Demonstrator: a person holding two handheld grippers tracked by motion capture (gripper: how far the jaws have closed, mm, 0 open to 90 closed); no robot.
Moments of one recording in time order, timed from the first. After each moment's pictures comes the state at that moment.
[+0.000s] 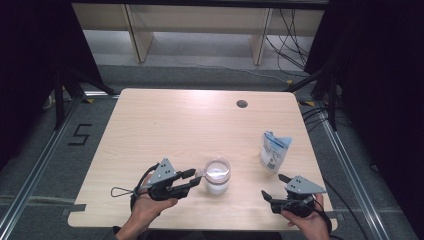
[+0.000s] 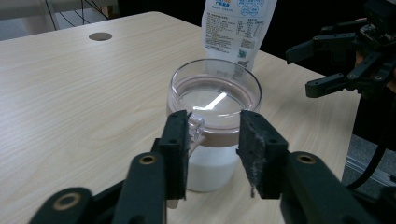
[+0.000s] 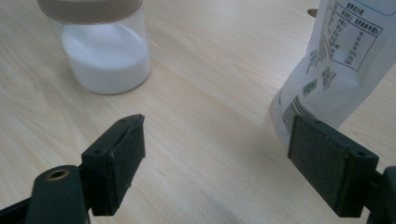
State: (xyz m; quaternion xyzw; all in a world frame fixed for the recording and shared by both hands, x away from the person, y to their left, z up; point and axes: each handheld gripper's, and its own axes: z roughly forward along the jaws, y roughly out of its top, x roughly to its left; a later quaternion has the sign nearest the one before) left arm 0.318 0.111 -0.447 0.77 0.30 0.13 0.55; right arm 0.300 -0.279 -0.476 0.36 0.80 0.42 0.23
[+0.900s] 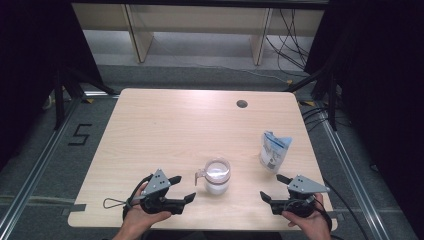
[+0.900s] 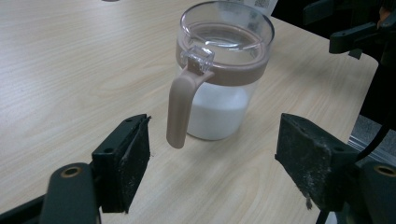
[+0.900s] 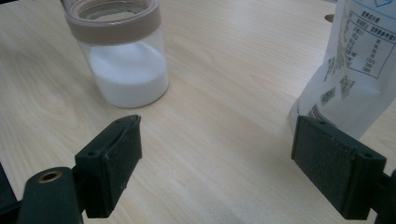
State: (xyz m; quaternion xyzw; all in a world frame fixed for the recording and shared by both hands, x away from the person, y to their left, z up) left arm 0.300 0.126 -0.466 0.79 0.33 0.13 0.51; right arm 0.302 -0.282 -0.475 0.35 0.80 0.46 0.19
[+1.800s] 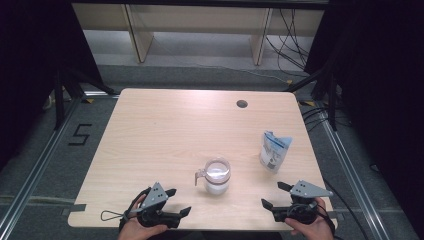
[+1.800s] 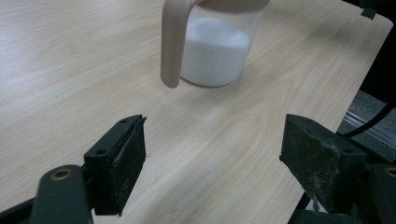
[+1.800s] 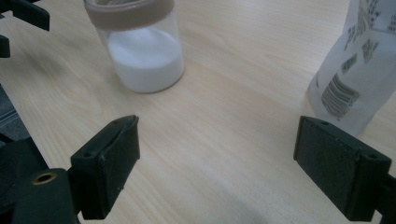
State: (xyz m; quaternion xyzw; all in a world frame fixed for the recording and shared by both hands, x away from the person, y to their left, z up) left arm 0.279 0.133 -0.496 0.80 0.35 0.11 0.48; right arm 0.289 -0.286 -0.479 0.37 0.79 0.46 0.15
